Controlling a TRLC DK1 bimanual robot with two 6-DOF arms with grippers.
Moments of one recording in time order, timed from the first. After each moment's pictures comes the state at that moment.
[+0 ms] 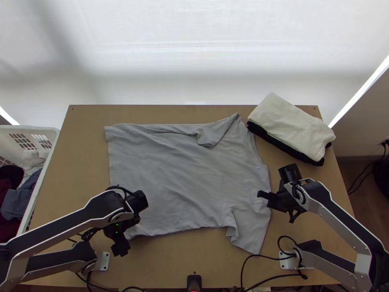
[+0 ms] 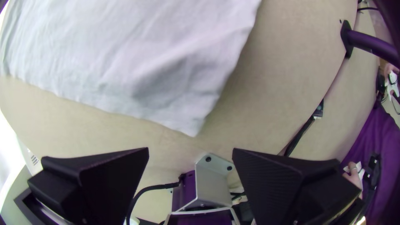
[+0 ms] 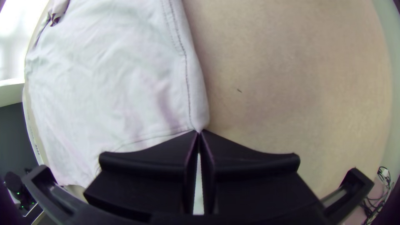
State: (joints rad) left arm -0.85 1.23 0.82 -1.38 -0.03 0.13; right arm 0.25 1.17 0.60 -0.79 -0.12 0.58
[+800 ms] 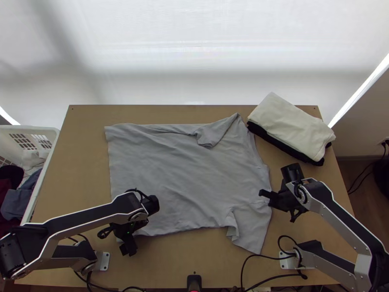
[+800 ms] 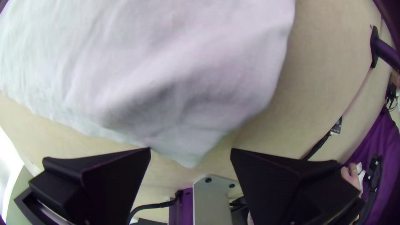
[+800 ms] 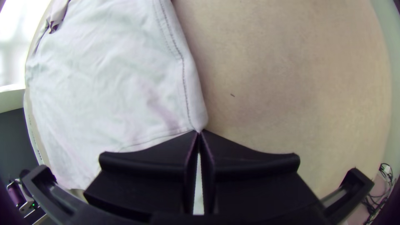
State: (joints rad) left arm -0.89 1.46 0.76 -1.23 -0.04 0.09; right arm 0.23 1.16 0.60 -0.79 -0.12 0.57
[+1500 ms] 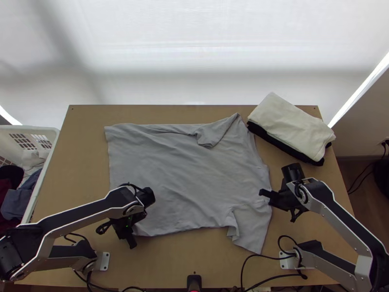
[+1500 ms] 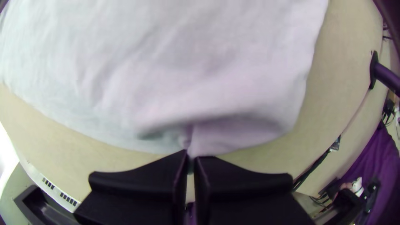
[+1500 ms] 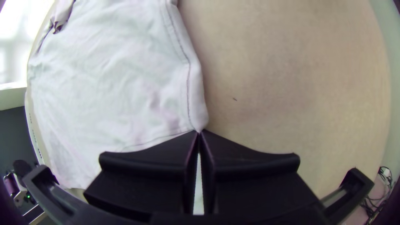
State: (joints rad) left arm -0.76 1.42 0.76 -1.15 -0.06 0.14; right arm 0.23 1.15 0.62 -0.79 -0.12 0.56
